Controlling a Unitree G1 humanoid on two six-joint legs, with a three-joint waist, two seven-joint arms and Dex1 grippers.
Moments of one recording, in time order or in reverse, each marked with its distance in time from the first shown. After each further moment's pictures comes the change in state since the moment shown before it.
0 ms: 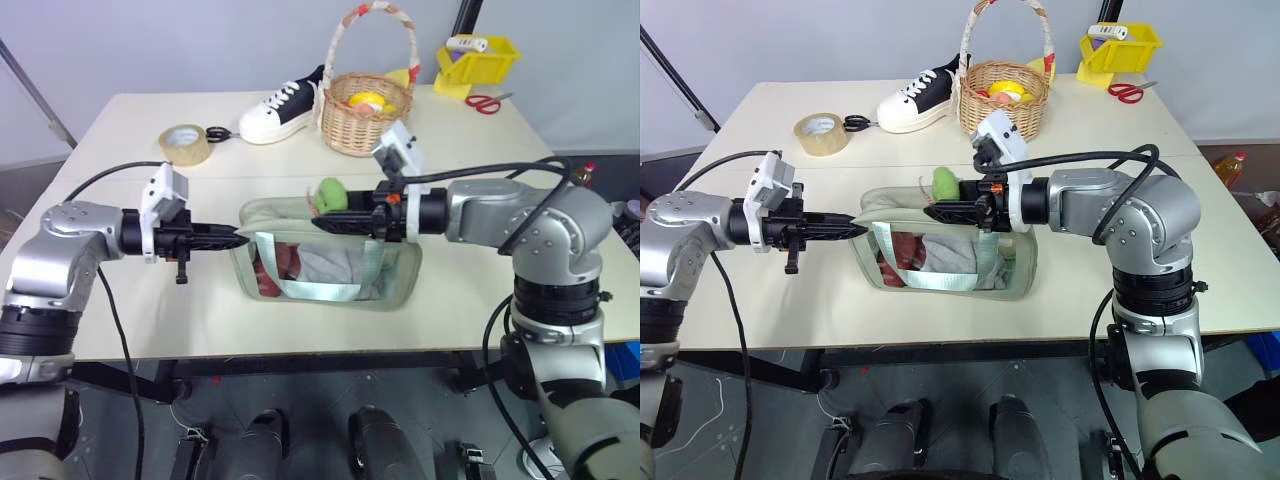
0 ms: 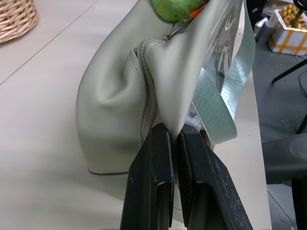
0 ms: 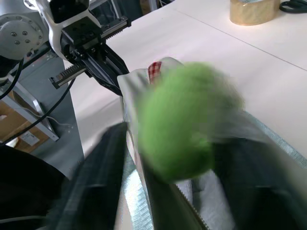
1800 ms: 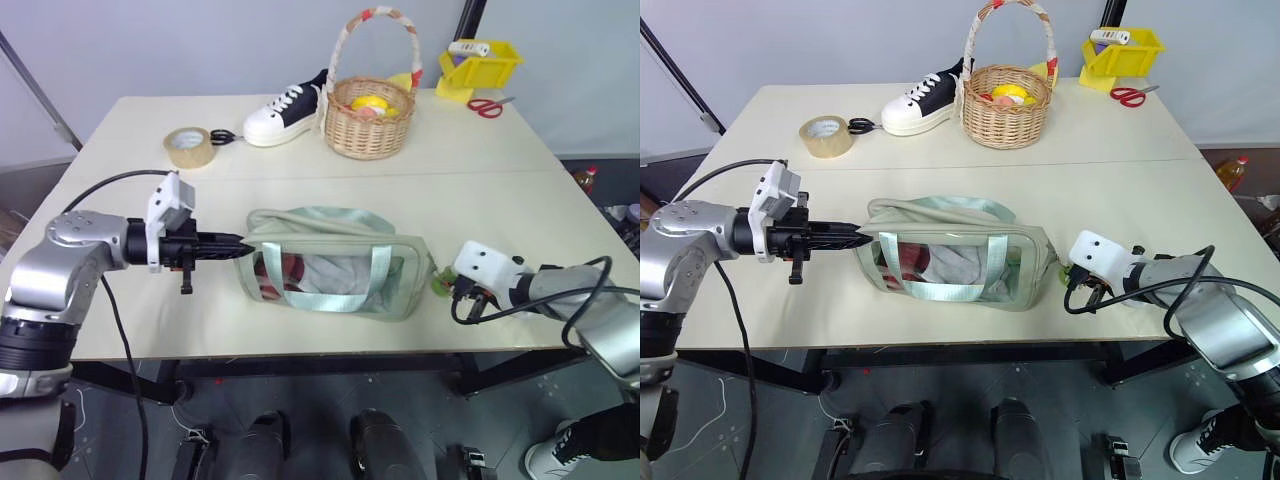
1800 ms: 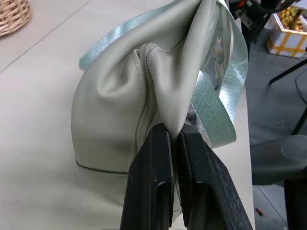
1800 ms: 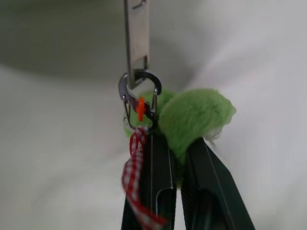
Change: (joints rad) left arm 0.061 0.008 0.004 -0.102 -0.047 0.067 0.058; right arm 0.631 -0.630 0.246 -0.083 -0.623 -0.592 0.086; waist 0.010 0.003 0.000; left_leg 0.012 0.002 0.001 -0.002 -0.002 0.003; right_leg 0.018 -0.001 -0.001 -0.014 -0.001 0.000
